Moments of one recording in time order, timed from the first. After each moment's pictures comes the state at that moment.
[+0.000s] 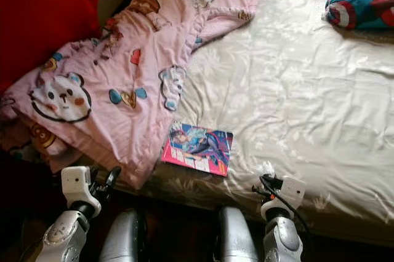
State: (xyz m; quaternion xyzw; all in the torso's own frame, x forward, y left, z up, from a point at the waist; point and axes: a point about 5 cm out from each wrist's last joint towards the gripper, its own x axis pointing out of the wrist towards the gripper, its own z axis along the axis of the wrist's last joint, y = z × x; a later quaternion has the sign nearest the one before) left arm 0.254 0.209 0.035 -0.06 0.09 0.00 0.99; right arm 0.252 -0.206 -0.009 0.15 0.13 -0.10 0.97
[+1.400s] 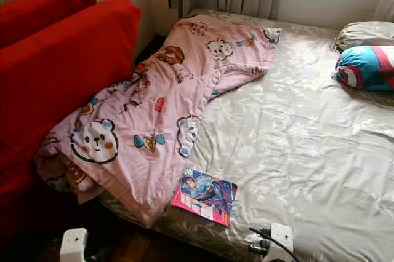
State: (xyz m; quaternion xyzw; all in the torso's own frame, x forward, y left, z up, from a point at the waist) left arm 0.179 0.236 -0.071 -0.05 0.39 0.05 0.92; right arm 0.170 -0.213 -0.083 0.07 0.41 -0.08 0.91
